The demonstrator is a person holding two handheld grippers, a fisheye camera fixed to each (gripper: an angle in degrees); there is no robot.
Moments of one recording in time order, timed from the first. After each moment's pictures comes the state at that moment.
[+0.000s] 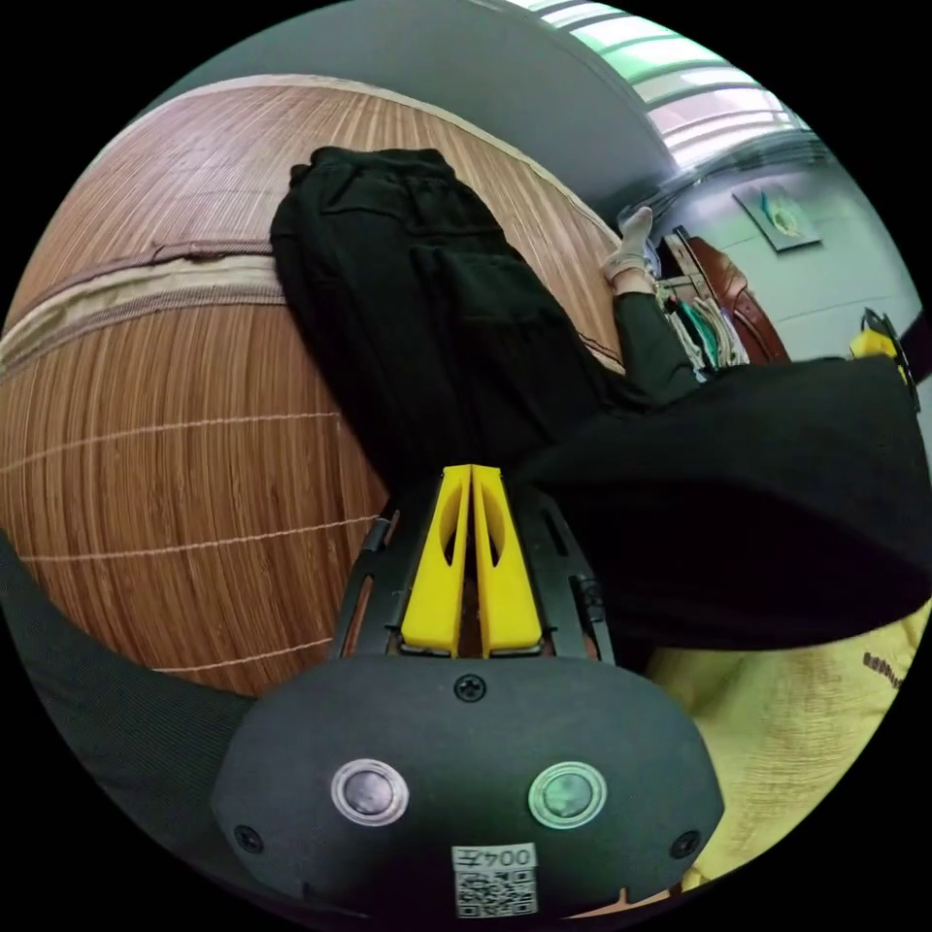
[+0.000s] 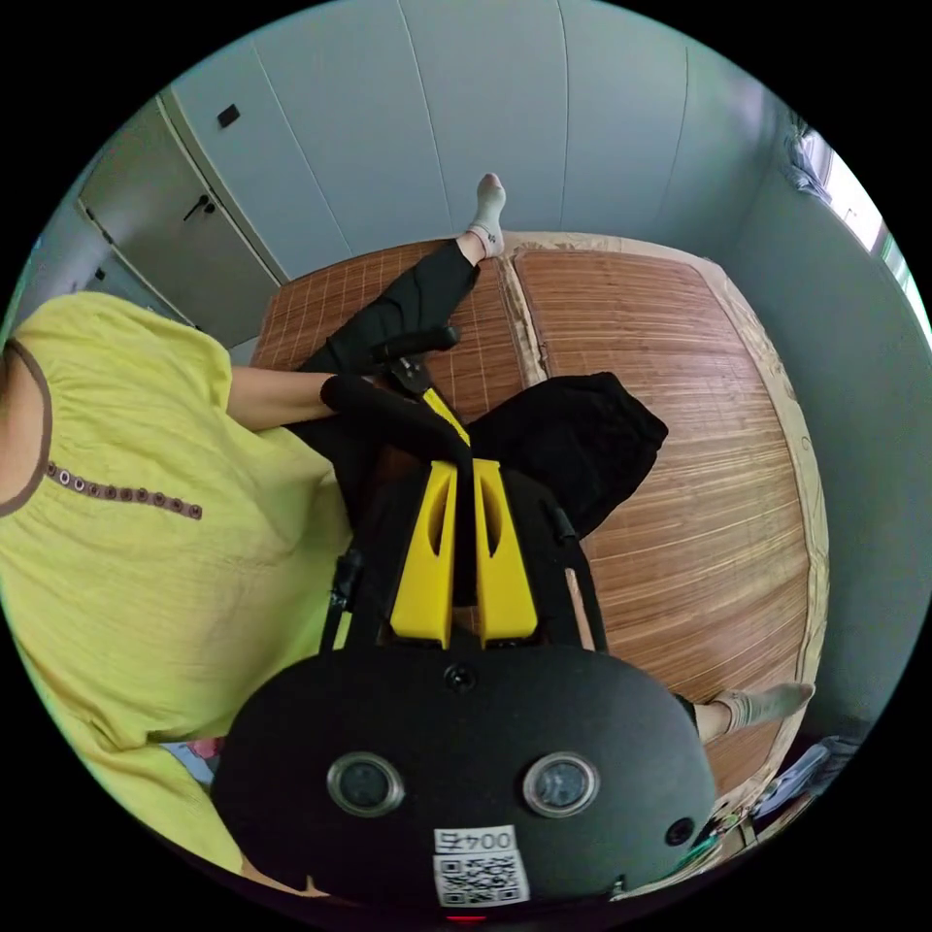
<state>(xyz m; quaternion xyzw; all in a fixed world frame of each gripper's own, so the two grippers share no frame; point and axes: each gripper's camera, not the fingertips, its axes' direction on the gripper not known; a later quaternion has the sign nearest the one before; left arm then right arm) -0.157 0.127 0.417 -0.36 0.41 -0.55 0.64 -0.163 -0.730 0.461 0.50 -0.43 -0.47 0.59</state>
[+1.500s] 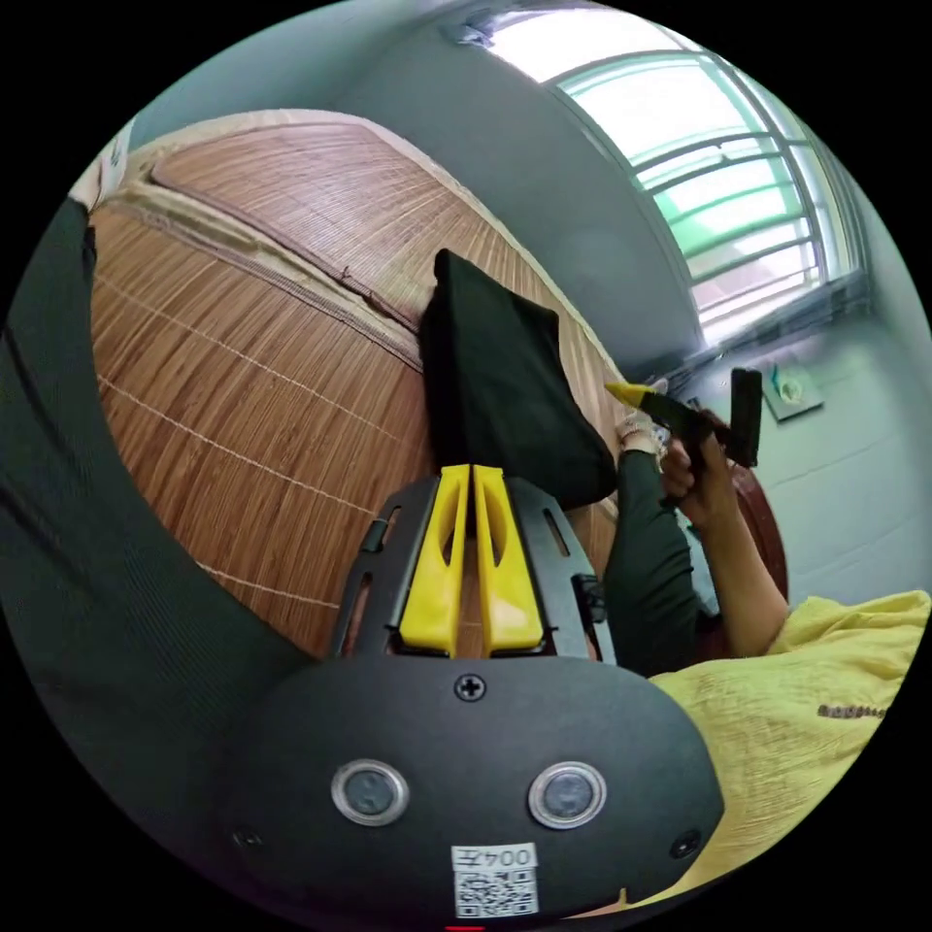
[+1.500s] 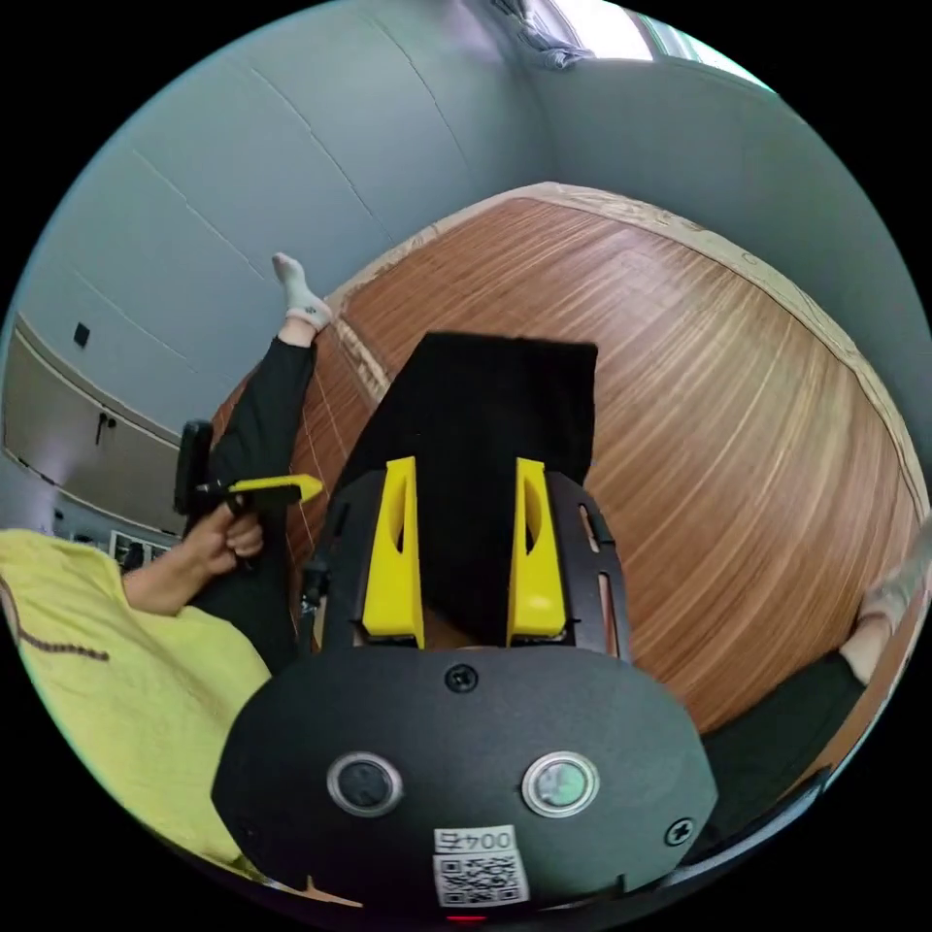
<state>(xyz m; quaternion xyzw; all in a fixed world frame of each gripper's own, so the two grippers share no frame) -0.169 0.178 0.346 -0.27 0.24 -0.72 0.60 -0.255 -0.896 0.464 0.41 -0.60 -0.26 0.63</state>
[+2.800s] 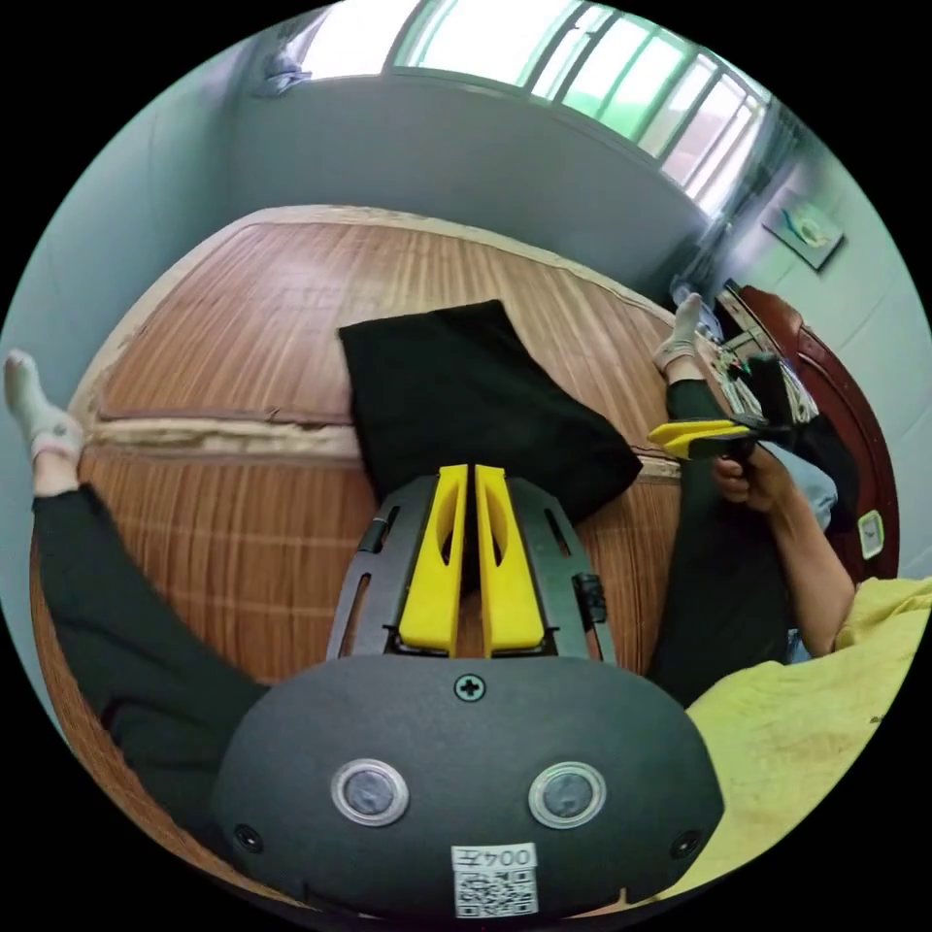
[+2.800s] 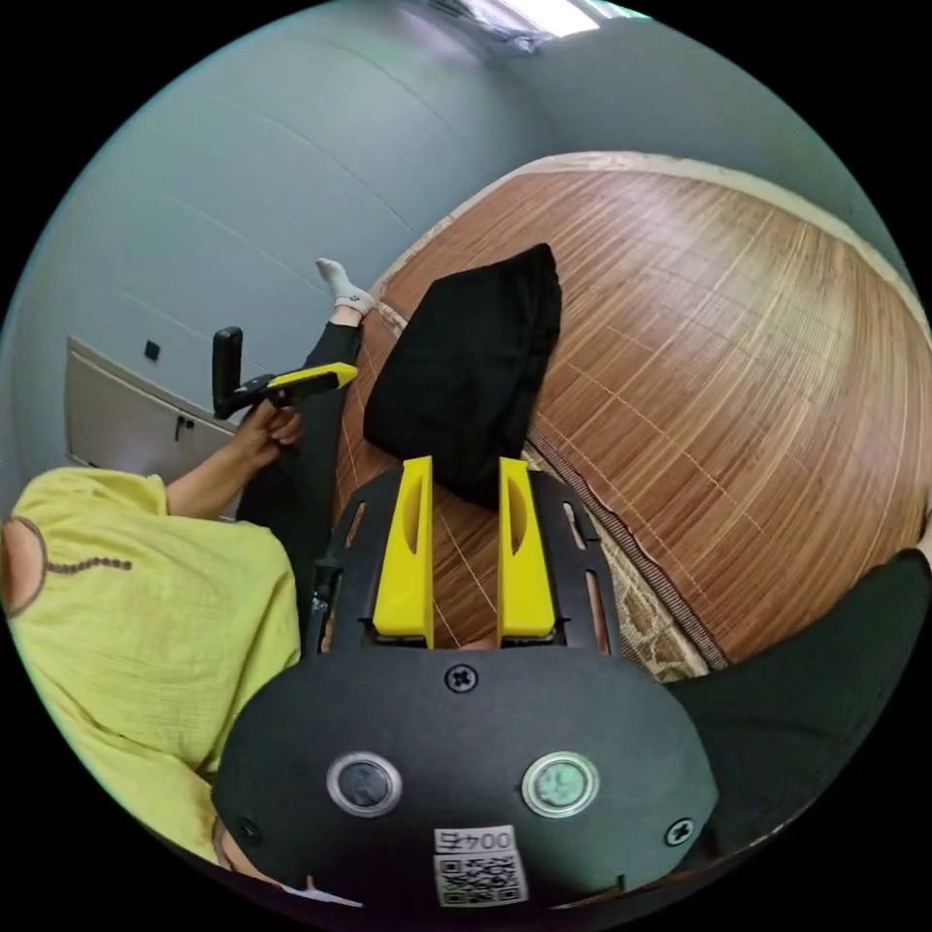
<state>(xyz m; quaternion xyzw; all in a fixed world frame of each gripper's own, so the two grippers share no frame) -0.172 -0.027 0.404 -0.34 0.21 -0.53 0.74 -0.267 -0.952 0.636 0.36 -0.69 -0.30 0.55</state>
